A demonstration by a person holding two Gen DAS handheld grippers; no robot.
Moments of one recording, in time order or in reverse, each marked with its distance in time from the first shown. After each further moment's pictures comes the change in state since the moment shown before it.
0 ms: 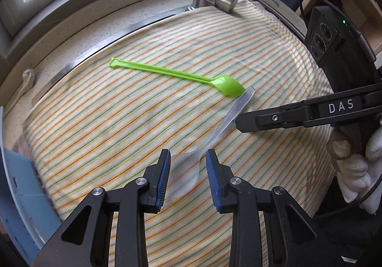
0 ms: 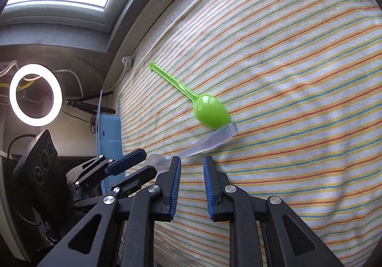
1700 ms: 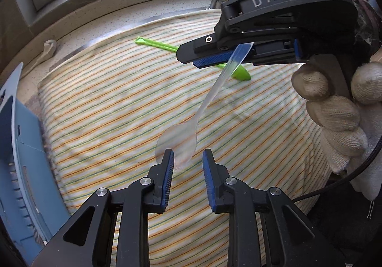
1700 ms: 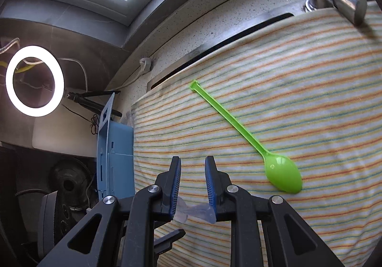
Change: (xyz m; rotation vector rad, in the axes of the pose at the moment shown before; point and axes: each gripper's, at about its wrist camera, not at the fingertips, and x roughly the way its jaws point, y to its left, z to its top) left arm -0.044 0.028 -0.066 -0.146 -0.058 0.015; right arm 0.032 0.079 0.037 -0.174 -0.025 -0.061
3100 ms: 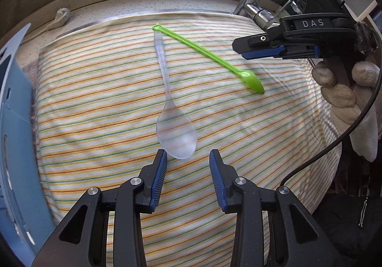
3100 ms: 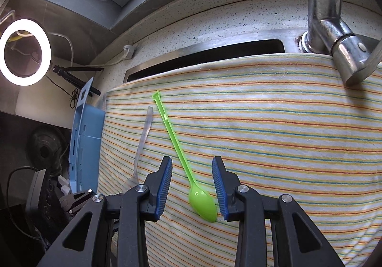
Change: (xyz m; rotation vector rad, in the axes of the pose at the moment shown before) left arm 0.010 0.019 -0.003 -0.197 -0.005 -0.042; right arm -0.024 -0.040 0.038 -0.186 0.144 -0.116
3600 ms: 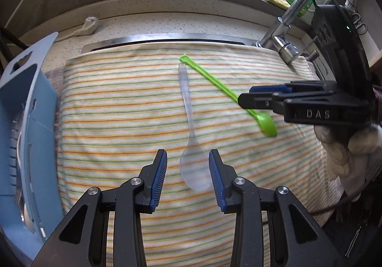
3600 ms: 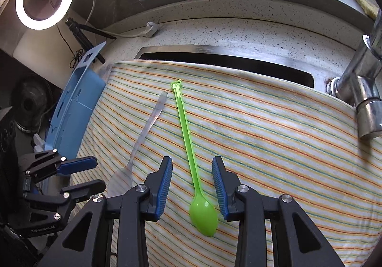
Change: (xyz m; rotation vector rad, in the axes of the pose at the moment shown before) left arm -0.008 -0.003 0.034 -0.159 -0.074 0.133; right arm 0.017 0.037 -0.005 -0.304 0.002 -0.115
